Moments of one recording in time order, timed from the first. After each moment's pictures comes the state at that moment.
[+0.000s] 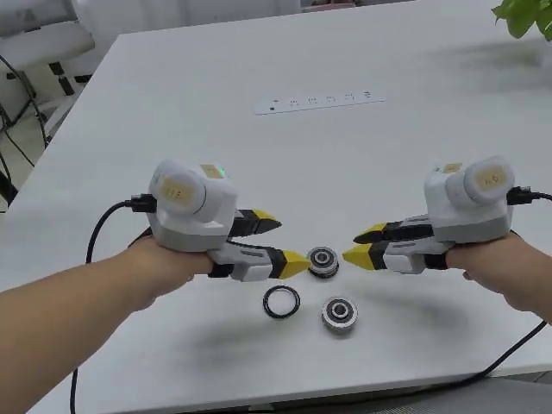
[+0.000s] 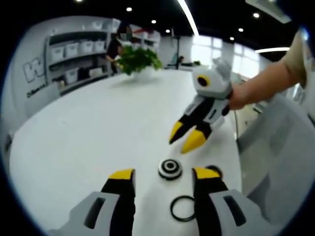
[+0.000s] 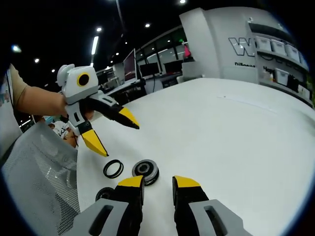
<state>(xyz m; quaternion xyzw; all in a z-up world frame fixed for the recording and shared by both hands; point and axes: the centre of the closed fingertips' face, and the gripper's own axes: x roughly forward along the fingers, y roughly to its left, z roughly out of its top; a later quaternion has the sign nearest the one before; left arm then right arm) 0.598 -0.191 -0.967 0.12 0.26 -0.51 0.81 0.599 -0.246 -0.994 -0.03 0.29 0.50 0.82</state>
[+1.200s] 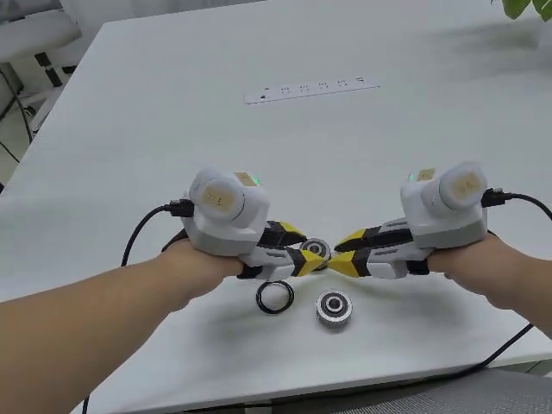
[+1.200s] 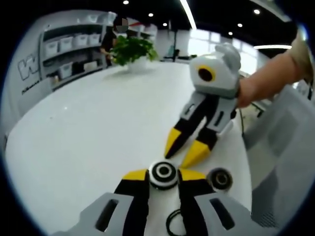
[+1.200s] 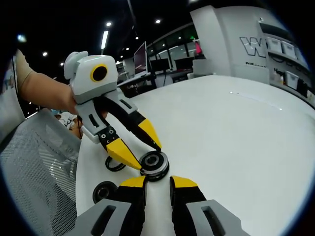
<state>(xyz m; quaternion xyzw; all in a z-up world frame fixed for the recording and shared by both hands) 0.601 -0.220 -1.001 0.14 0.28 -0.51 0.80 0.590 -0.231 -1.014 -0.05 0.29 0.53 0.79</state>
